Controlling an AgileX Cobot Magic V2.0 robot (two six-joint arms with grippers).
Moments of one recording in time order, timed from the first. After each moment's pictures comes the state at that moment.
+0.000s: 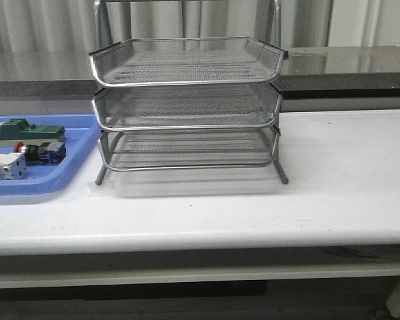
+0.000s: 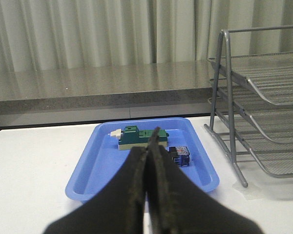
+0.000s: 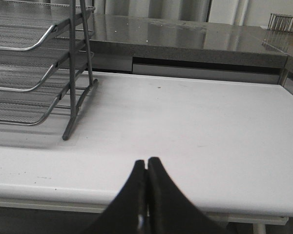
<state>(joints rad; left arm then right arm) 0.00 0.00 0.00 -0.02 0.04 0.01 0.06 -0.01 0.02 -0.06 0.13 0.04</state>
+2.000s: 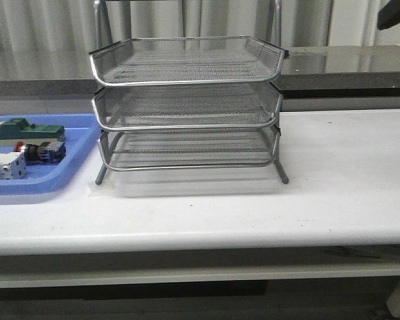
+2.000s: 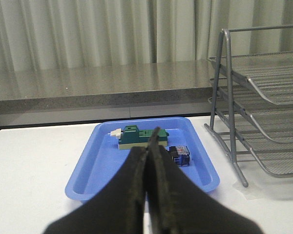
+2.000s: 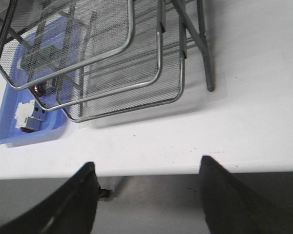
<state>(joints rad) 0.00 0.00 0.00 -0.02 0.04 0.01 0.06 1.08 -0.76 0.87 0.56 -0.29</state>
